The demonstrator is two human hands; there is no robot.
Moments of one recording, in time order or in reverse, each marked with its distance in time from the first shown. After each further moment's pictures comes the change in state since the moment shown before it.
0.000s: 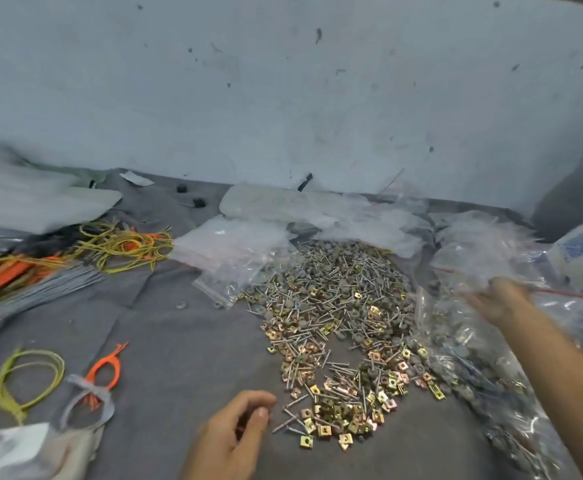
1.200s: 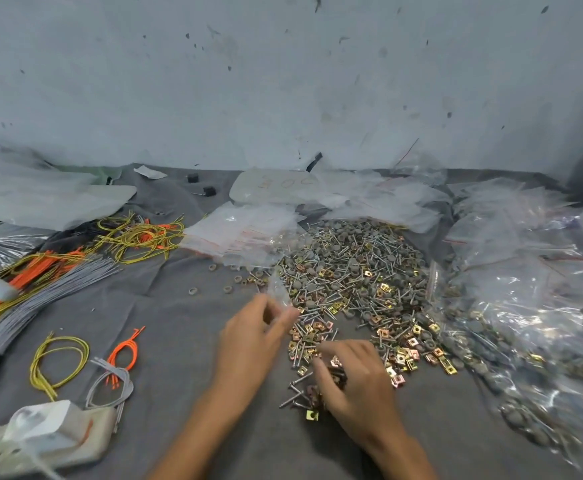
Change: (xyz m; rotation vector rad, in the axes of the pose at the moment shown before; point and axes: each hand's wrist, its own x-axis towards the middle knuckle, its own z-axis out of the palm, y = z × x) left_hand 0.082 0.042 0.006 0.353 0.202 0.276; right_hand -0.233 0.179 0.066 -0.806 -0.440 -1.054
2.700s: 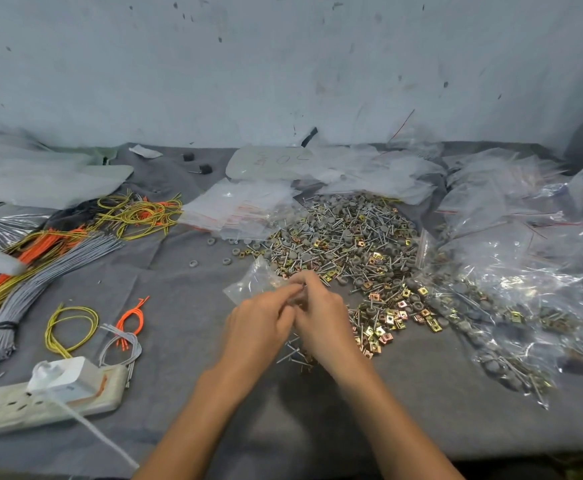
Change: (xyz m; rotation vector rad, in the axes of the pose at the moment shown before) left_hand -0.034 0.028 -0.006 0.199 -0.081 0.169; right_hand 0.040 -0.039 0.011 0.256 -0.189 0.244
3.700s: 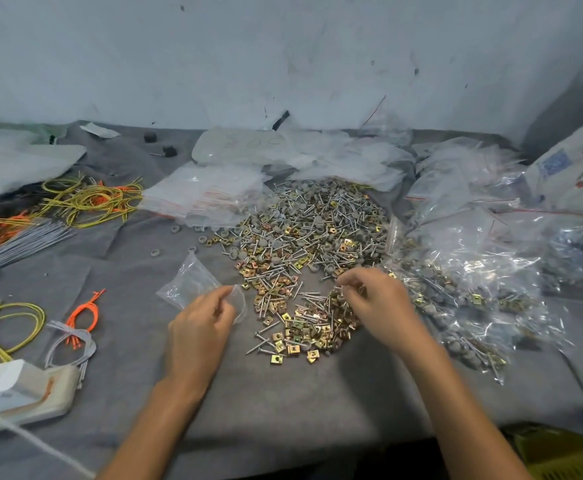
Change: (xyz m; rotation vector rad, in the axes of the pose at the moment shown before) left_hand -0.019 -0.051 0.031 0.001 0.232 -0.140; right_hand -0.011 0.058 -0.108 -0.343 0.002 0.036
